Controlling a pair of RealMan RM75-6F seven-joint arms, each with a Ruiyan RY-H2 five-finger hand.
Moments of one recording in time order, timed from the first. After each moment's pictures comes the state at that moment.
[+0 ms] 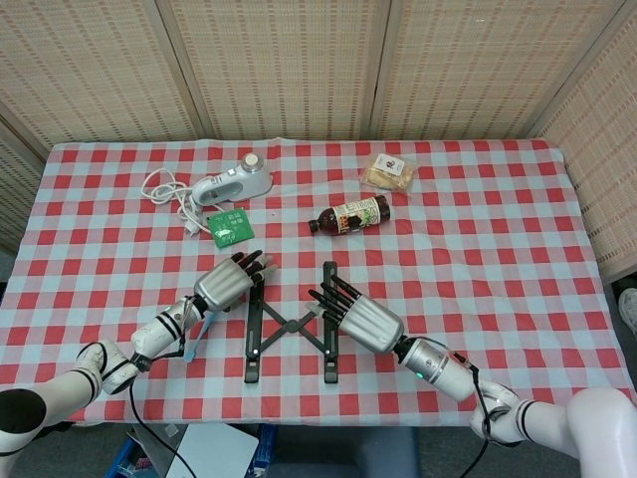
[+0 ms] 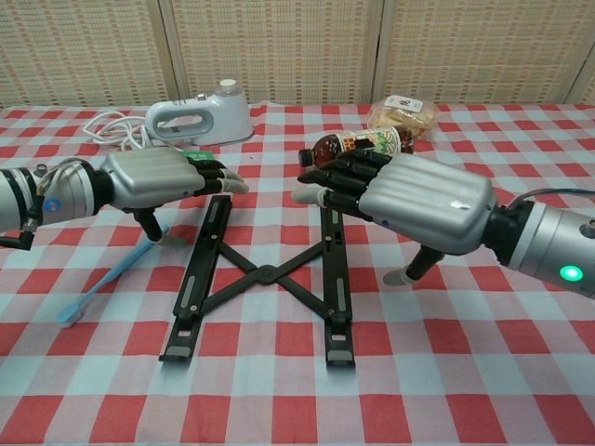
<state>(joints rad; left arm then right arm) -0.91 -1.66 0.03 -0.87 1.66 0.86 -0.01 0.73 -1.68 -0.02 -1.12 -1.80 1.15 -0.24</state>
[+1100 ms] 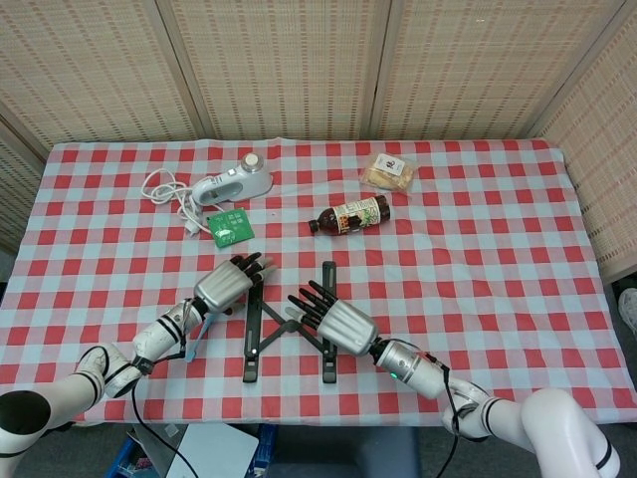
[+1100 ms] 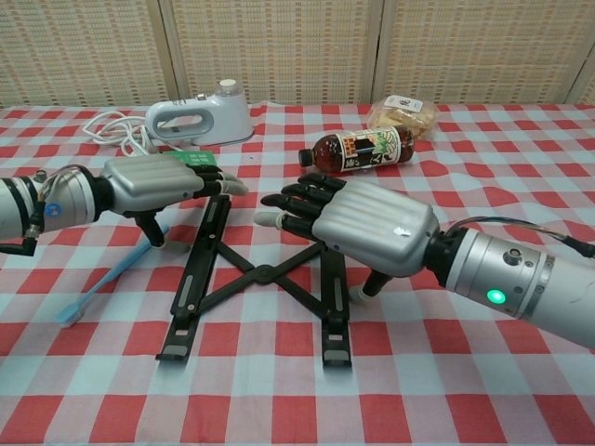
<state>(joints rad) -0.91 -1.68 0.04 -0.86 1.63 0.88 -0.10 0.78 -1.86 -0.02 -0.93 -1.79 1.14 -0.22</state>
